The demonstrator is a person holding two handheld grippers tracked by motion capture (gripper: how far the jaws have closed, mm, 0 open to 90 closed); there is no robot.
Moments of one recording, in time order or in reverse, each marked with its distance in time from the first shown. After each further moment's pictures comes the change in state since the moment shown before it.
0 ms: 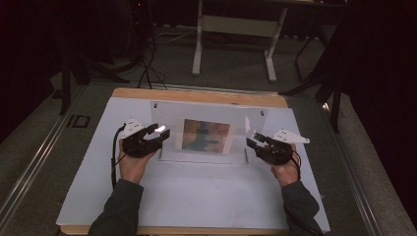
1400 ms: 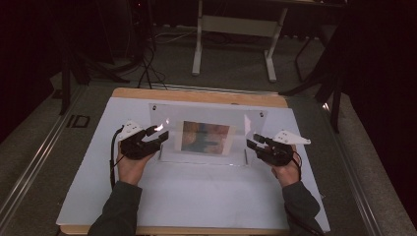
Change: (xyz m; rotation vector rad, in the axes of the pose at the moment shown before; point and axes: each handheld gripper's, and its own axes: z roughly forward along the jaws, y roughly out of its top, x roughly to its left) left arm 0.004 -0.005 -0.004 0.002 -0.028 -0.012; right arm -0.002 -0.003 -0.002 -0.009 0.042 -0.023
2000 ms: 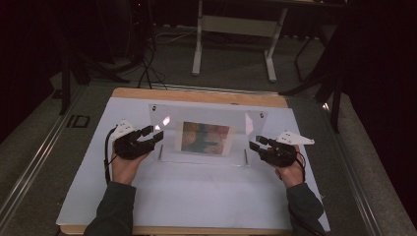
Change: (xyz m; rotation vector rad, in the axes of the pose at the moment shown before) left arm 0.015 0.001 -0.014 -0.004 -0.029 -0.008; right arm -0.007 -0.003 -0.009 0.021 0.029 0.005
